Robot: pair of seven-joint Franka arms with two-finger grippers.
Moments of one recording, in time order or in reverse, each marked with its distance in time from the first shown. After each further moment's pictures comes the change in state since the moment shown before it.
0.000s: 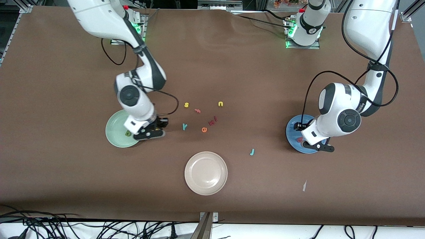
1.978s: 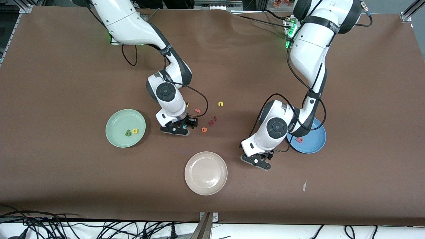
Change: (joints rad) left arm -0.245 0.418 -0.022 0.469 -0.029 0.225 -0.053; right arm 0.166 0.199 0.072 0.127 -0.015 0.133 0.595
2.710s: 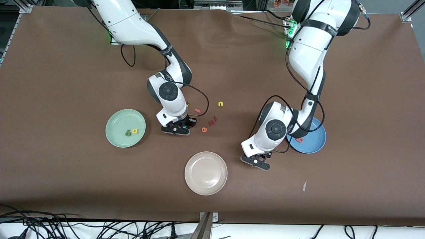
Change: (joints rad) left arm 0.000 0.022 0.002 0.014 0.000 0.000 0.002; right arm 0.011 -0.002 -0.014 -0.002 -0.048 0.001 0.010
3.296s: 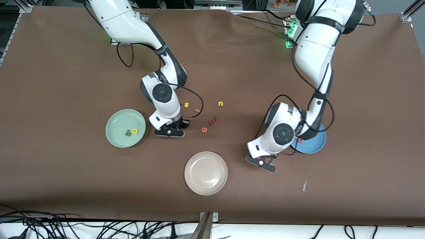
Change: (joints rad) left arm 0.056 -0.064 0.013 0.031 0.003 -0.228 0.143; right arm -0.027 -0.068 -0.056 0.002 -0.017 -0.118 -0.172
